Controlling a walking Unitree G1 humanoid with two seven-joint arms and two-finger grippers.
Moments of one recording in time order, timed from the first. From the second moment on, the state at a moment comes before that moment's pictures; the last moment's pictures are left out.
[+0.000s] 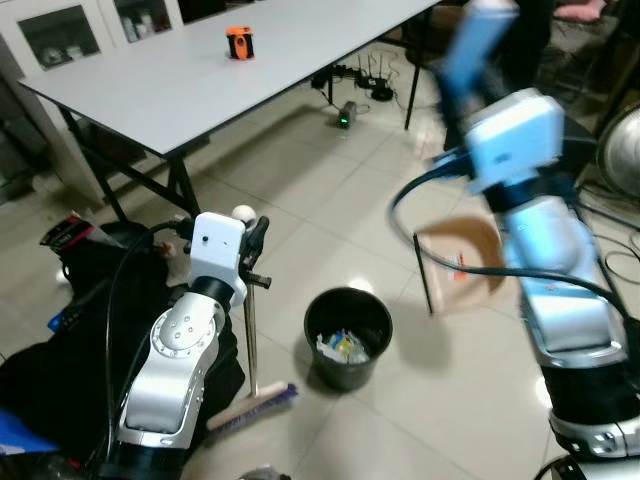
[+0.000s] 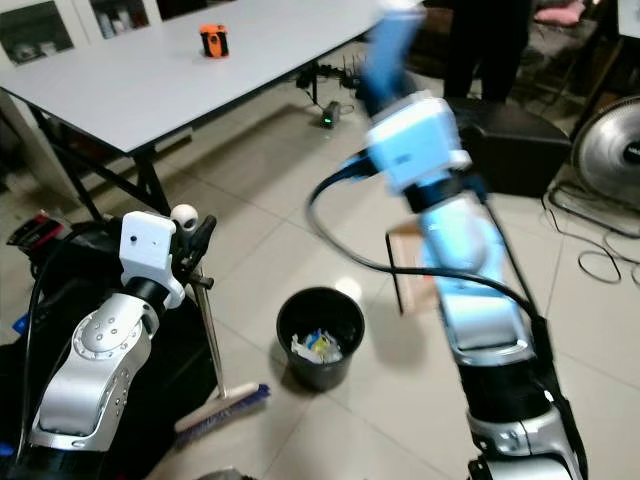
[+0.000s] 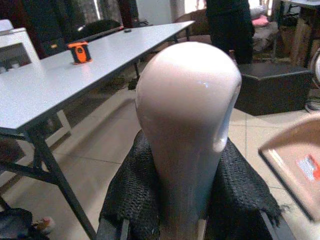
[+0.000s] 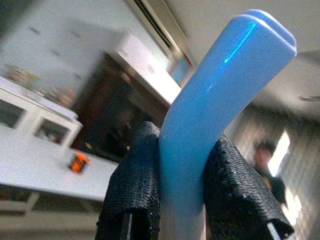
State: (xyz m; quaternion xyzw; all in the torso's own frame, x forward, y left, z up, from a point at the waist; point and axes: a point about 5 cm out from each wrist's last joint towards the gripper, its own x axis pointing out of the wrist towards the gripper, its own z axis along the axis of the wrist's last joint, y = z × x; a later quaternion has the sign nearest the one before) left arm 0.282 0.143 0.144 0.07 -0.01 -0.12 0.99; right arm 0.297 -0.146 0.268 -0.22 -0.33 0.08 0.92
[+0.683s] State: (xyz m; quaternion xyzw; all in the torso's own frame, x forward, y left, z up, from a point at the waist) left arm 0.275 0.145 0.136 0.07 0.01 -0.13 0.99; right arm 0.288 -0.175 0.213 -0.07 -0.17 0.00 0.98
